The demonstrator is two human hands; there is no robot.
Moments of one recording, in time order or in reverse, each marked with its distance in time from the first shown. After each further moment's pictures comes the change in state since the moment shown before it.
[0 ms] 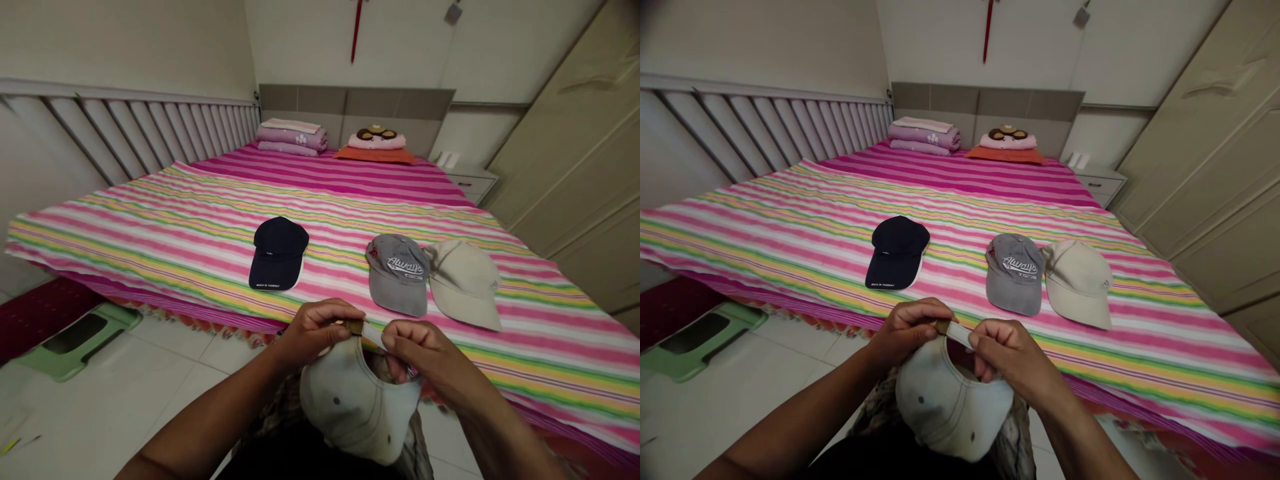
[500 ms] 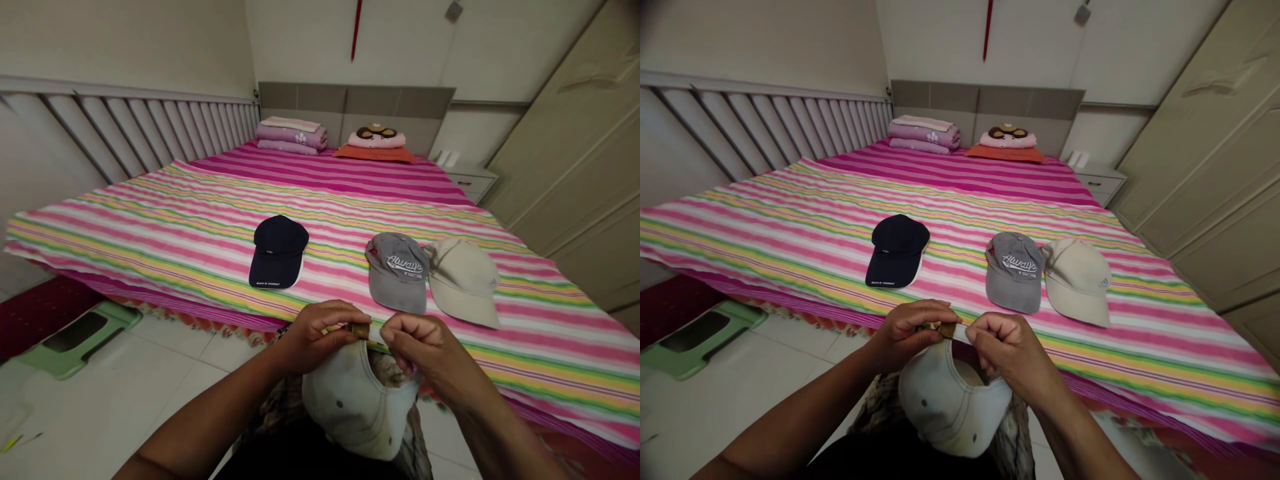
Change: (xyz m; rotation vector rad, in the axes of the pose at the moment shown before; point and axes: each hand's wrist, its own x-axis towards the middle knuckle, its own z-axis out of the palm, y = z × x) left_hand 0.001 0.020 0.002 0.596 -0.137 0.230; right_hand -0.001 0.000 0.005 -0.052 0.133 -0.090
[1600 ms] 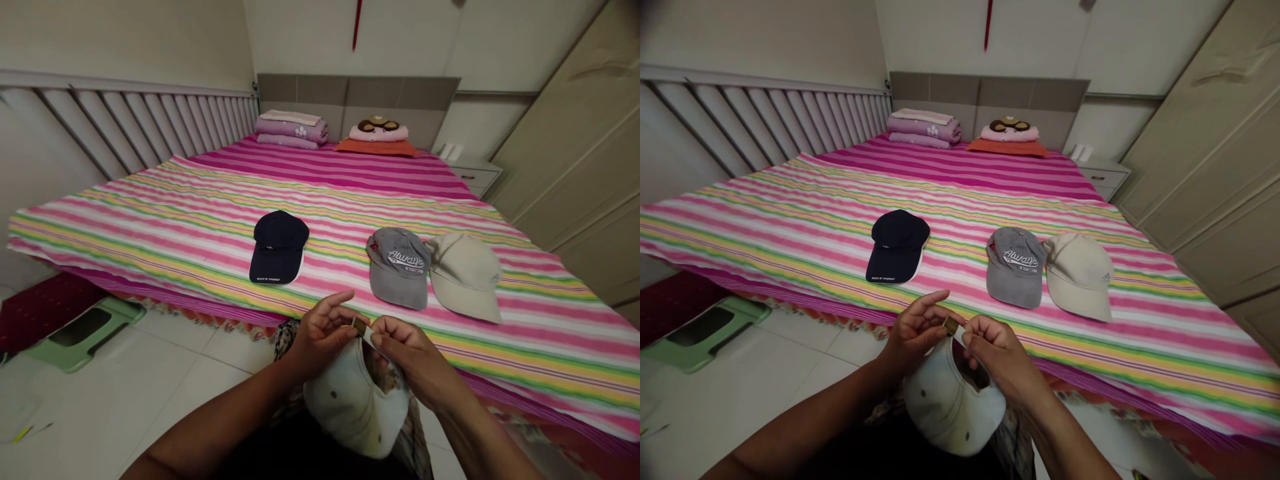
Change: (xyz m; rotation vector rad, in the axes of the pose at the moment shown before) left_hand -0.018 -0.017 0.042 -0.790 0.334 -0.355; right_hand 0.003 0.030 0.015 0.278 -0.045 0.049
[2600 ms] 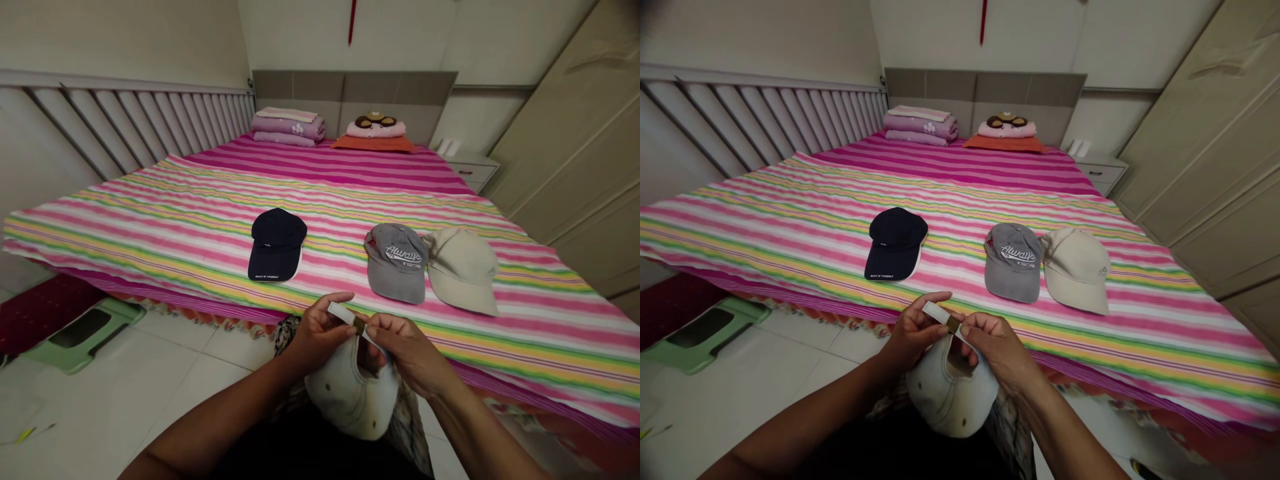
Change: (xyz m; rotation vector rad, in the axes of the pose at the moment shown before) left_hand -0.001 -0.004 0.001 -0.089 0.070 -0.196; right_hand 0.008 0.010 -0.007 0.051 -0.012 0.052
